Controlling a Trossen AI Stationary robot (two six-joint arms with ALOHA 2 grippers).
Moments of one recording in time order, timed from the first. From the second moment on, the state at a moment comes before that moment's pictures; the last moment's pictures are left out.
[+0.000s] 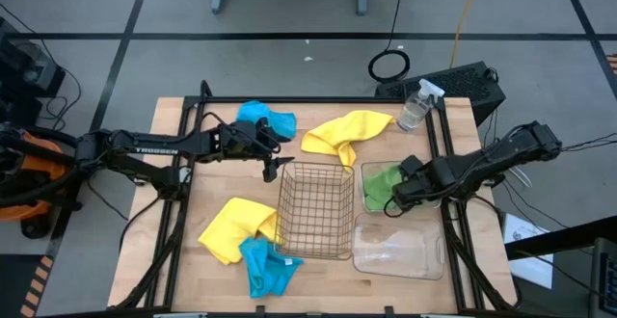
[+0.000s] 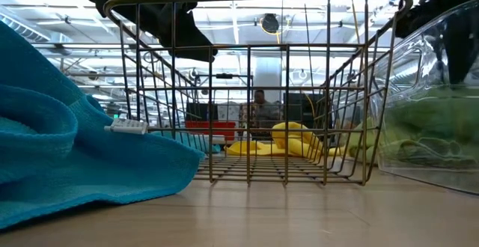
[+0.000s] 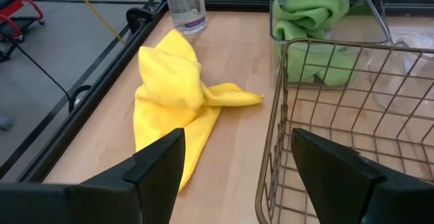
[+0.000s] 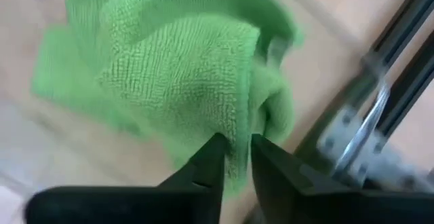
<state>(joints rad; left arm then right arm) 0.19 1.25 0.76 0.03 -0.03 0.07 0.31 1.19 0.92 -1.40 0.25 1.26</state>
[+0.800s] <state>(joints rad) 0.19 1.25 0.76 0.02 -0.03 0.08 0.22 1.21 0.98 -1.43 0.28 1.22</state>
